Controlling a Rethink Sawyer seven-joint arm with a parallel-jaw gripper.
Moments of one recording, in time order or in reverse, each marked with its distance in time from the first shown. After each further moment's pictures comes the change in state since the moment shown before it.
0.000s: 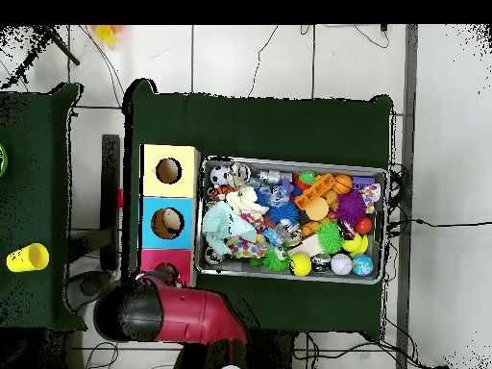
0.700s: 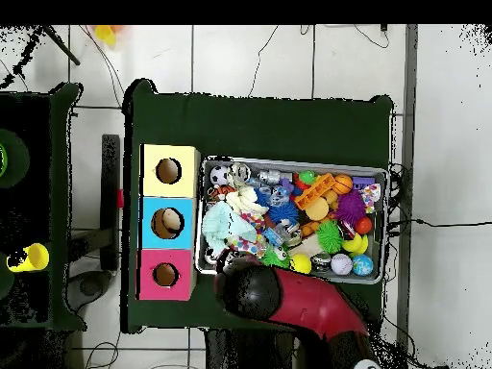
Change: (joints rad) arm -0.454 -0.018 0.105 -0.036 -0.259 0.040 -0.007
